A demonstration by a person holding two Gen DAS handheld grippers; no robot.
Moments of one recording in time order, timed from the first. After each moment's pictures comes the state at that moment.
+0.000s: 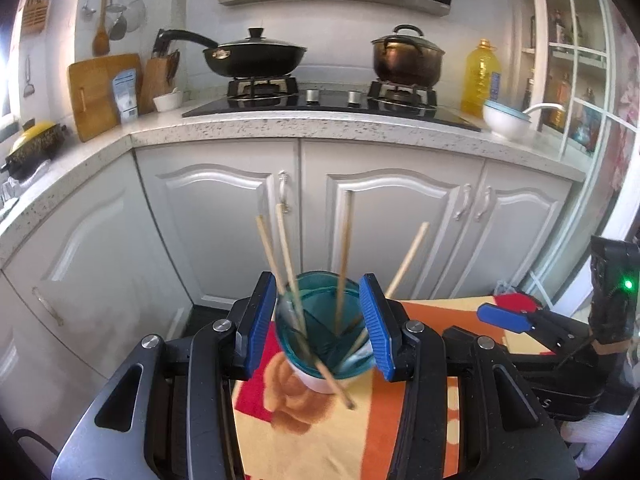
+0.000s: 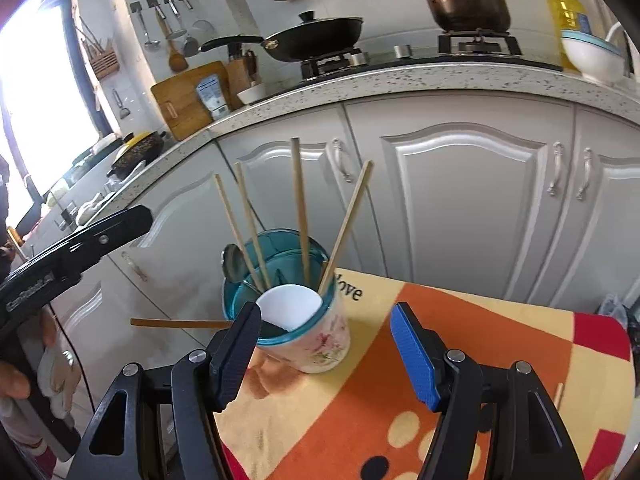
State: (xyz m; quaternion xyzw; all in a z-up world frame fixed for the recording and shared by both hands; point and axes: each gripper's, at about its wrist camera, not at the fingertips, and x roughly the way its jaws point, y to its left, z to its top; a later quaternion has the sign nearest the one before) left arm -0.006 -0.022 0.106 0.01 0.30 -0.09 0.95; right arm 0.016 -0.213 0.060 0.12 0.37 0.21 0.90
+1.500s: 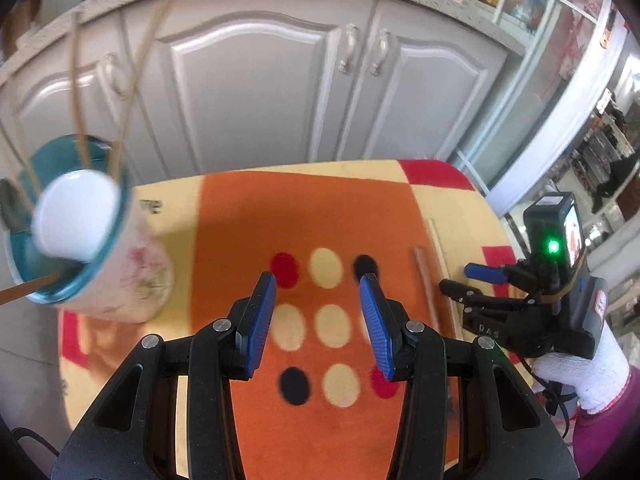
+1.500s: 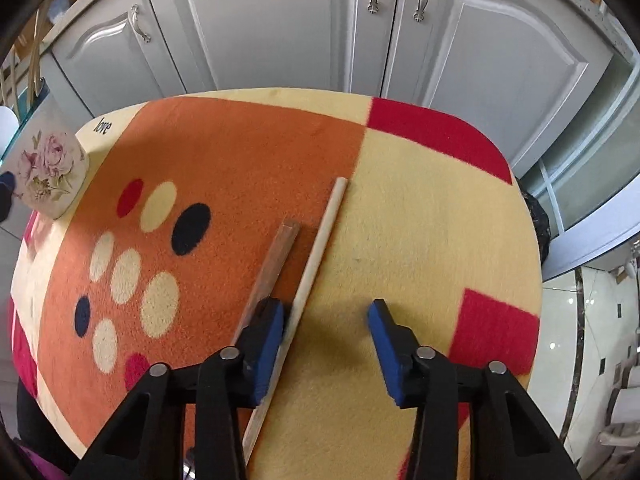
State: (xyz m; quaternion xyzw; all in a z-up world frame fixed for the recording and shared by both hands) left arm 0.007 -0.188 -0.026 0.05 0.48 -0.25 0.84; right arm -0.016 -0.378 -0.096 0.04 0.58 0.01 0.81
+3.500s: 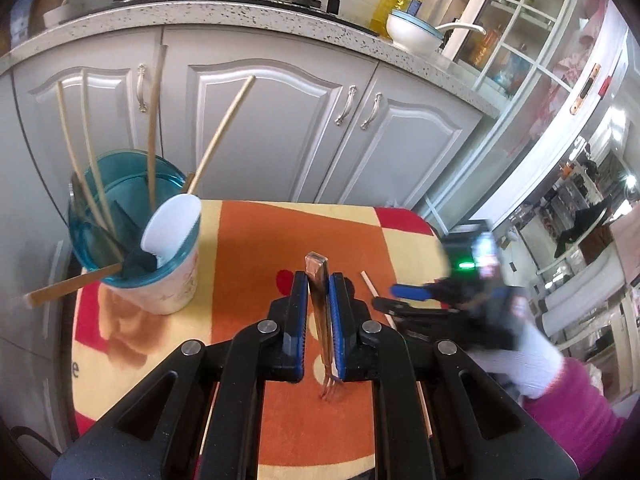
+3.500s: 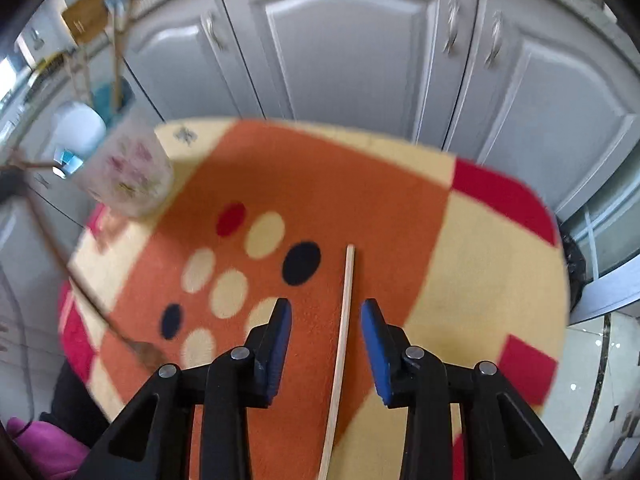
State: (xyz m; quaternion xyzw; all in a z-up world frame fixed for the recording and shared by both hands) left arm -0.013 -0.110 0.040 -0.04 0.44 -0.27 0.85; right arm 0.000 -0.332 -0.064 0.02 0.56 0.10 0.82
